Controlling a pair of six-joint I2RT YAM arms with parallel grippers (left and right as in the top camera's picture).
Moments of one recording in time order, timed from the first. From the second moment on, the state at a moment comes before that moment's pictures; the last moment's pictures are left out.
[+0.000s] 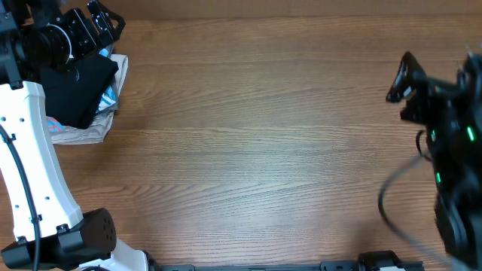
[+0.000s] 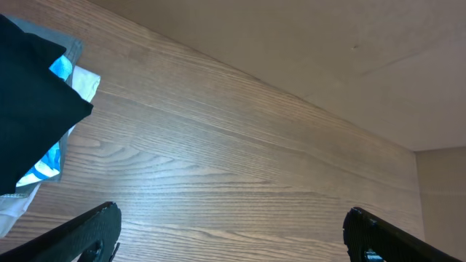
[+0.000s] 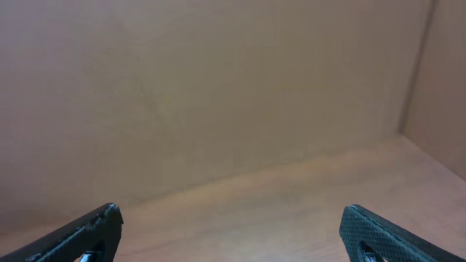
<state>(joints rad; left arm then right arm) 0.26 1.76 2.21 -1.27 0.48 -0.32 0.10 0.90 1.35 -0.62 0.22 0.25</state>
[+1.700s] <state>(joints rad) 0.26 1.76 2.21 -1.27 0.48 -0.32 0.10 0.03 0.91 -0.77 0.14 0.30</state>
